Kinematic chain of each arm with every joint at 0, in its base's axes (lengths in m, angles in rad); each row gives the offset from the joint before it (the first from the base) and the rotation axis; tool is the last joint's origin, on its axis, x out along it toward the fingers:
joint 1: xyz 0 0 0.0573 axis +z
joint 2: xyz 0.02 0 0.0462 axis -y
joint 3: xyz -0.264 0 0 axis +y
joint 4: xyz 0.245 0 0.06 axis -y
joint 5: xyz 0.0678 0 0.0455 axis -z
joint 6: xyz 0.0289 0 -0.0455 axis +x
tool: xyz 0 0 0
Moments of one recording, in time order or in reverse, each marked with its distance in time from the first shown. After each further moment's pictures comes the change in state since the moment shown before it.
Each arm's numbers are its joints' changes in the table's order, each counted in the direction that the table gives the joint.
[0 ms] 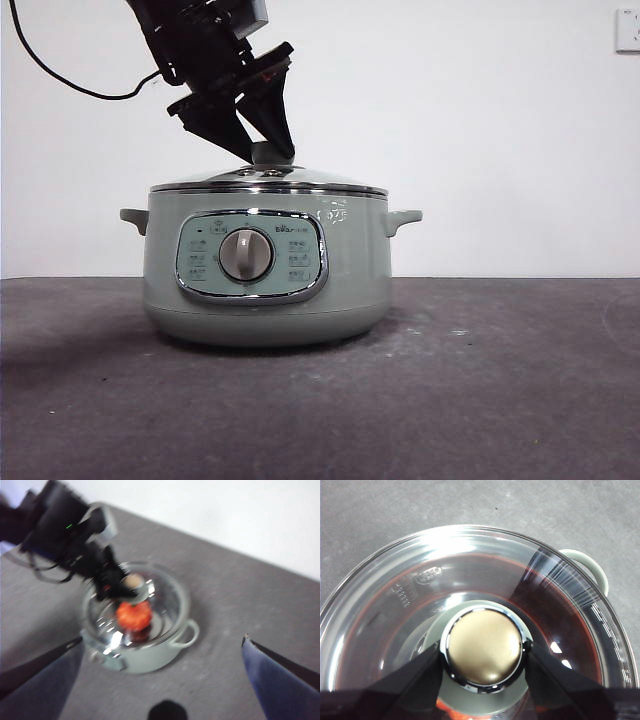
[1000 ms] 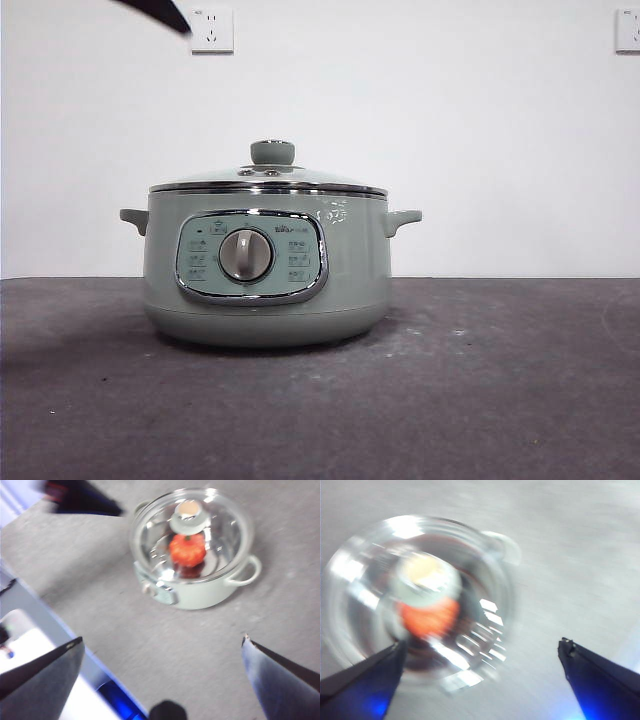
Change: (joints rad) left arm 0.000 0.352 -0.043 -0.418 0.105 0.004; right arm 0.001 -0.002 0.000 -0.241 -0.207 0.003
